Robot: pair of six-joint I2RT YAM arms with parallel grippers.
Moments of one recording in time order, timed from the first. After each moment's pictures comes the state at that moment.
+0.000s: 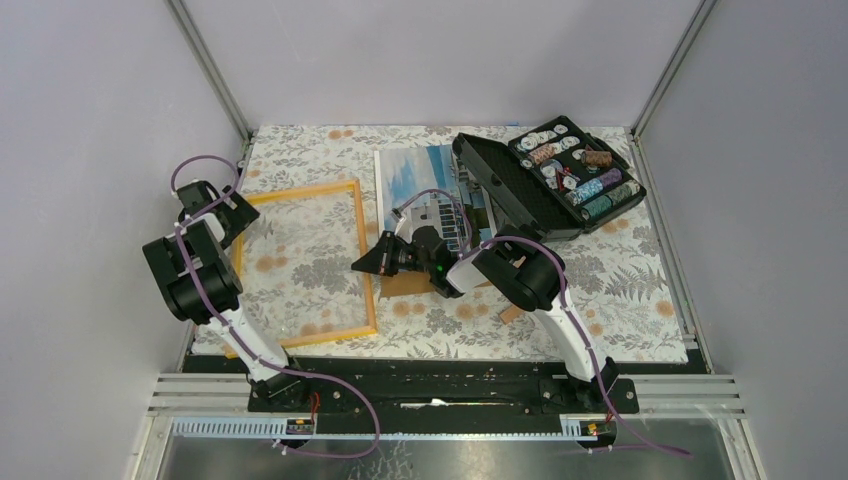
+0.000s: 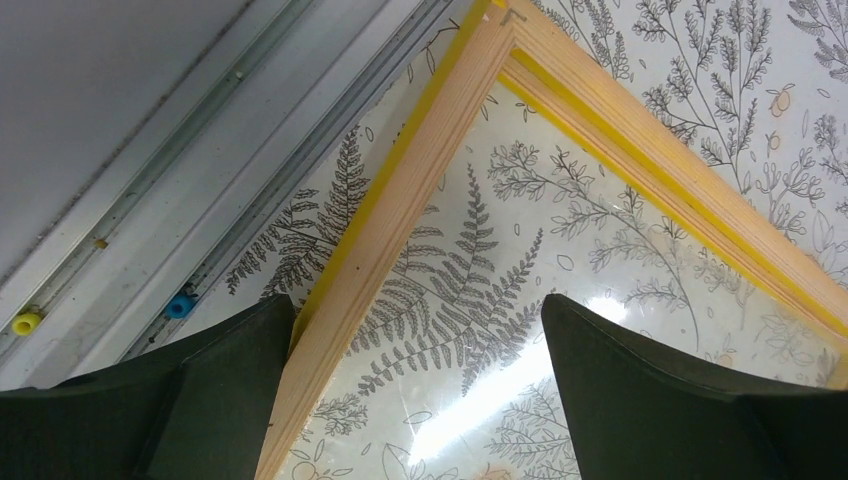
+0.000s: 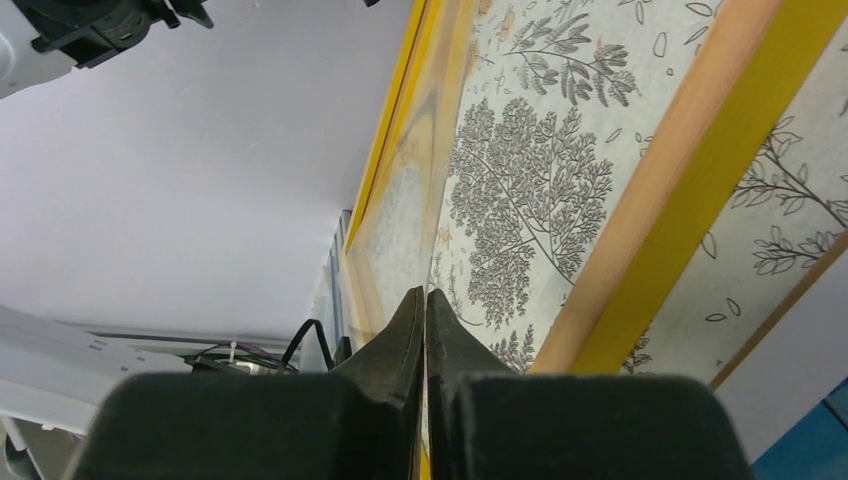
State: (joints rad) left arm 0.53 1.86 1.11 -0.07 0.14 -0.36; right arm 0.88 2.33 1.17 1.02 -0.44 1.09
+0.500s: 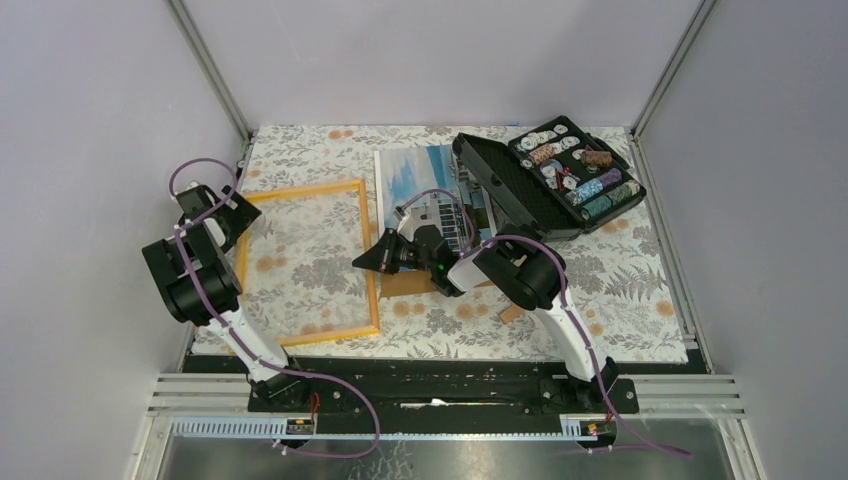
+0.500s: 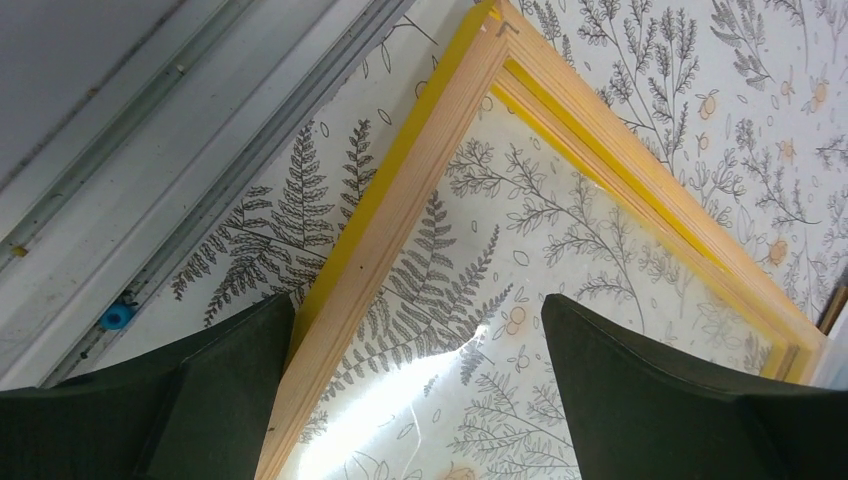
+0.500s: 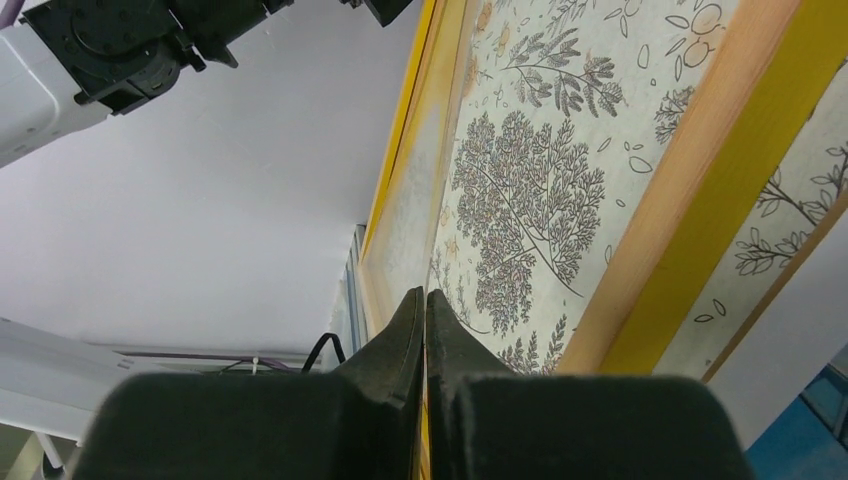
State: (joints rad) left arm 0.54 1.85 1.07 0.01 0.23 -0.43; right arm 0.87 2.33 1.16 1.05 -0.43 1.15
